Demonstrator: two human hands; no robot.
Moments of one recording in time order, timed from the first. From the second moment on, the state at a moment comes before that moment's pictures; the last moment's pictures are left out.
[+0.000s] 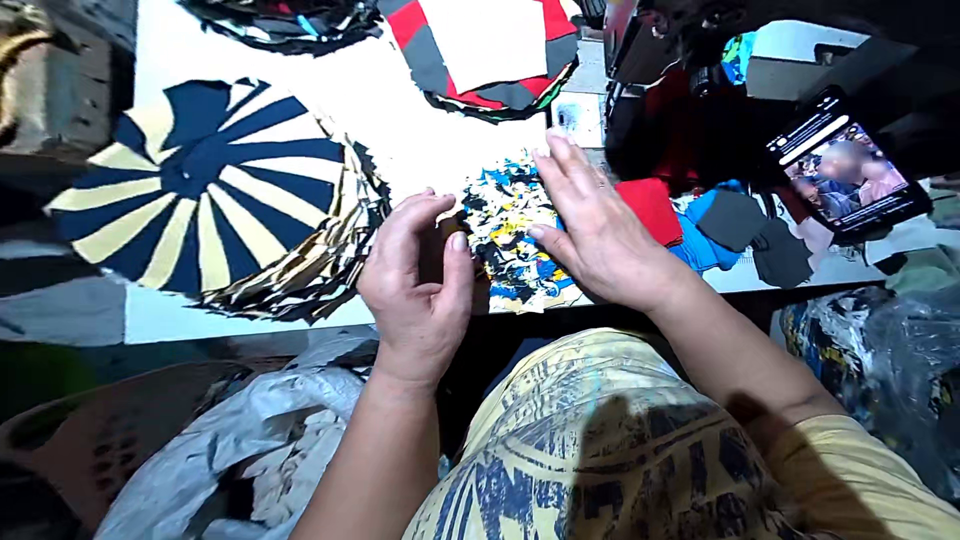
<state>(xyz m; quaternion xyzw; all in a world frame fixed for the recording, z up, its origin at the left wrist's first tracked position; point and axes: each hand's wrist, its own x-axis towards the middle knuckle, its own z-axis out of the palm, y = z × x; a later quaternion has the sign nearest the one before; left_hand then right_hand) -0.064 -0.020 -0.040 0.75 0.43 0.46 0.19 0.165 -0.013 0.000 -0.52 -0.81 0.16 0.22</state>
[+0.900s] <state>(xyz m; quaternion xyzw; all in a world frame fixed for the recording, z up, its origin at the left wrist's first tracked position) -0.067 -0.019 -0.045 0.75 0.44 0.46 0.19 0.134 -0.001 0.003 -0.48 -0.86 0.12 0.10</state>
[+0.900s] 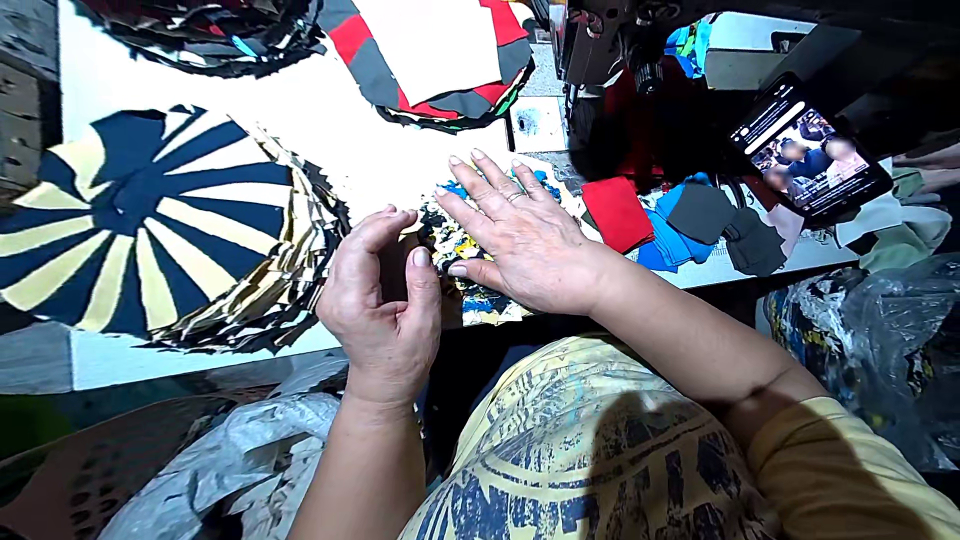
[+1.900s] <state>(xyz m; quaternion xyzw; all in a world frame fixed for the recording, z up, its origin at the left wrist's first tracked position) -0.063 -0.028 -0.038 0.74 0.43 0.48 0.20 0.110 -0.023 -0.011 -0.47 -0.87 0.09 0.10</state>
